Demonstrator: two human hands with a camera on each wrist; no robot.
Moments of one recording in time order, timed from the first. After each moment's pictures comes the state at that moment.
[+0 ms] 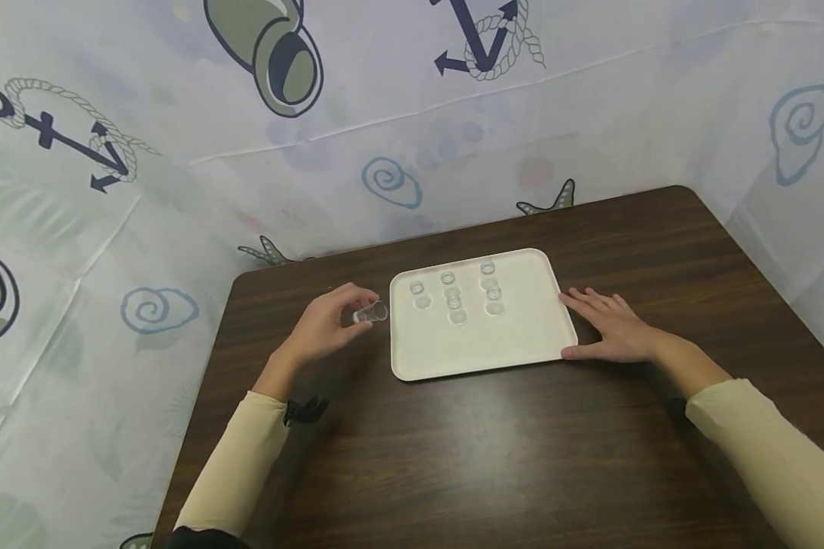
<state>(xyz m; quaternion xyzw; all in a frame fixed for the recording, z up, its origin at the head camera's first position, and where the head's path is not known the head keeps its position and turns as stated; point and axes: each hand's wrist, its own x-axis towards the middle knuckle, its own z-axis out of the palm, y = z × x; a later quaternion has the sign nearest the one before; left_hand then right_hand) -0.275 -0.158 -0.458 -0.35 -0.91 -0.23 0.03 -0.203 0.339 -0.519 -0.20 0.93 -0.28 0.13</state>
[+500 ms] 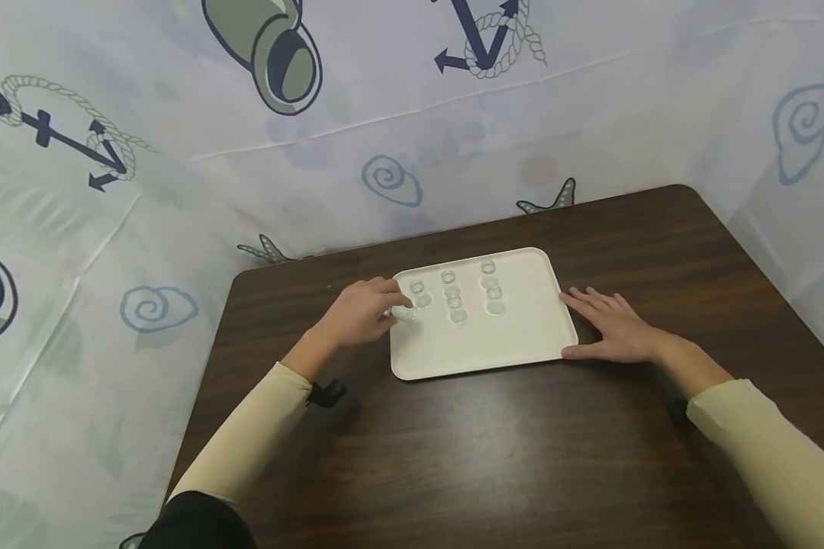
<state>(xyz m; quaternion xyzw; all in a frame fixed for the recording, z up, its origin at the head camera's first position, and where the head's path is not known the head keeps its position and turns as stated) -0.288 -0.100 -0.452 -0.45 -0.89 0.00 0.06 -0.204 0.341 -0.521 -0.20 0.93 -0.28 0.14</state>
